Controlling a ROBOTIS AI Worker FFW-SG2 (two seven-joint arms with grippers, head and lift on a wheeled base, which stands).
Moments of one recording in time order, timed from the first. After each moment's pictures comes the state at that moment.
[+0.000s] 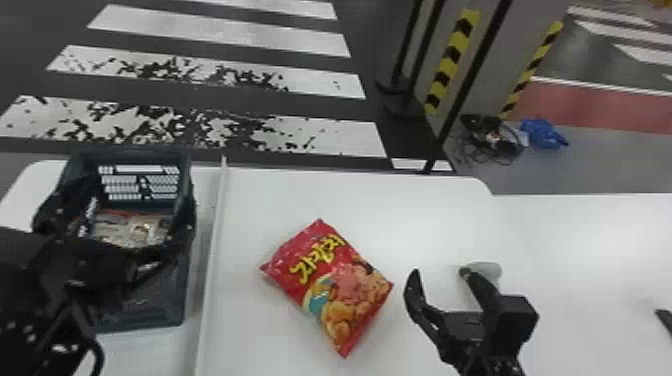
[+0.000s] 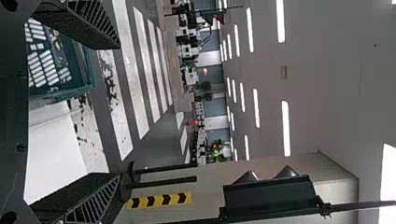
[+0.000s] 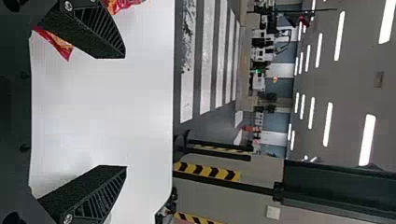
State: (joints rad) left arm 0.41 0.26 -0.17 -2.18 0.02 0.11 0.04; right arm 0.55 0.00 -0.12 -1.97 0.00 0.09 -0.02
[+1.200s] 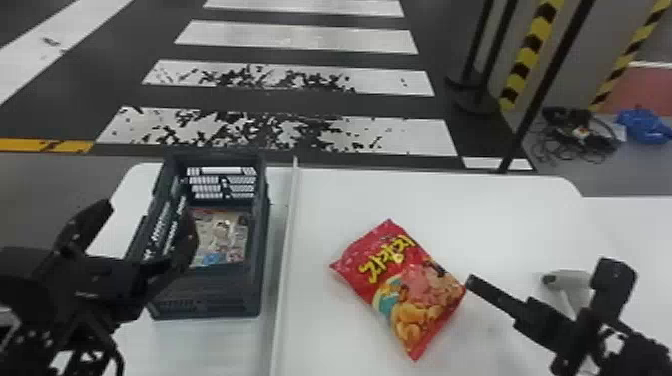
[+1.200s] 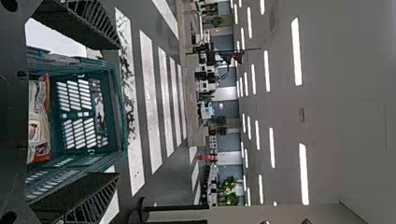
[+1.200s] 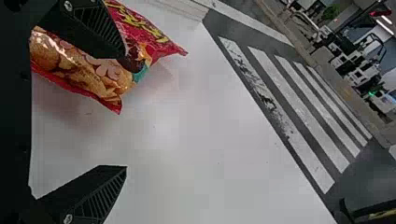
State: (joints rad) left arm 0.53 0.27 0.04 -2.18 0.15 0.08 0.04; right arm 0.17 0.00 -0.46 -1.83 -0.42 0.99 0.41
